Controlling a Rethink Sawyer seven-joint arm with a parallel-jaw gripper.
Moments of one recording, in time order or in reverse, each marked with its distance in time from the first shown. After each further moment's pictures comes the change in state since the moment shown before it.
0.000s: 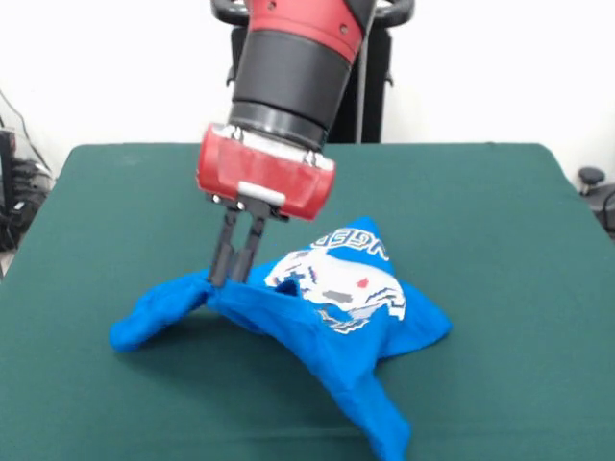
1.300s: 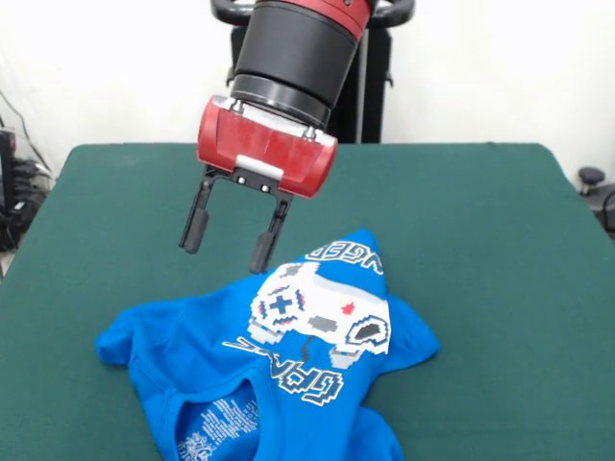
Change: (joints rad) arm 0.049 -0.008 -0.061 0.058 0.157 0.001 0.000
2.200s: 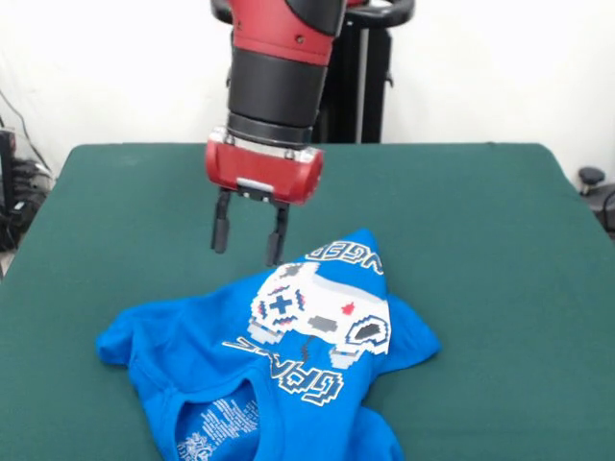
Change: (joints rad) arm -0.171 -0.035 0.186 0.201 0.082 0.094 0.000
